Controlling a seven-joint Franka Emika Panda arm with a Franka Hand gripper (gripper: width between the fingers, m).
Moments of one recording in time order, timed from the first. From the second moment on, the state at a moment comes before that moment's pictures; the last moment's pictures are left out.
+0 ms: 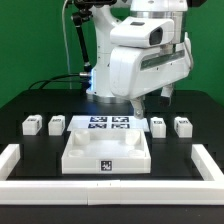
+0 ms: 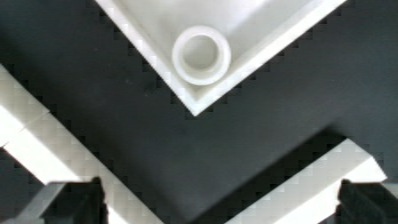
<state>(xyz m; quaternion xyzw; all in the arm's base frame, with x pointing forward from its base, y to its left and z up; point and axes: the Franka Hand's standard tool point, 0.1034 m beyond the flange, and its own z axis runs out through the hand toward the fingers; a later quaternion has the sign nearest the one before) 0.565 0.056 0.116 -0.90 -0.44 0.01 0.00</state>
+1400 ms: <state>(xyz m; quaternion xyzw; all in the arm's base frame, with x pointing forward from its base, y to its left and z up) 0.565 0.055 0.116 -0.90 -0.44 0.01 0.00</state>
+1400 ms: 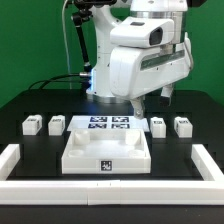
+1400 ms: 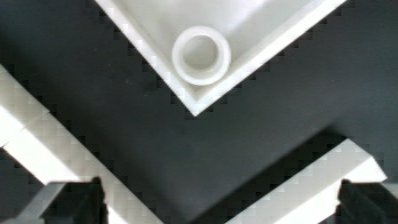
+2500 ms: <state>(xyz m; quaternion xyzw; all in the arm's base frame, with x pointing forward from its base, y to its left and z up) 0.458 0.002 0.058 -0.73 -0.68 0.00 0.01</state>
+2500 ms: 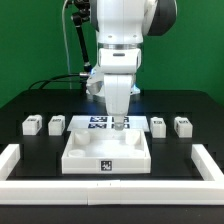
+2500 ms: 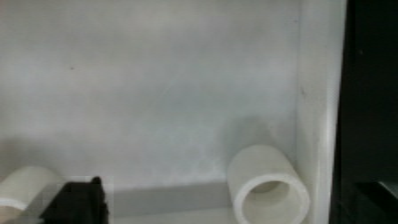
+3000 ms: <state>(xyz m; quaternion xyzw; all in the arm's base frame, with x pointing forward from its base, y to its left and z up) 0.434 -0.021 0.041 -0.72 -0.70 0.01 0.00</state>
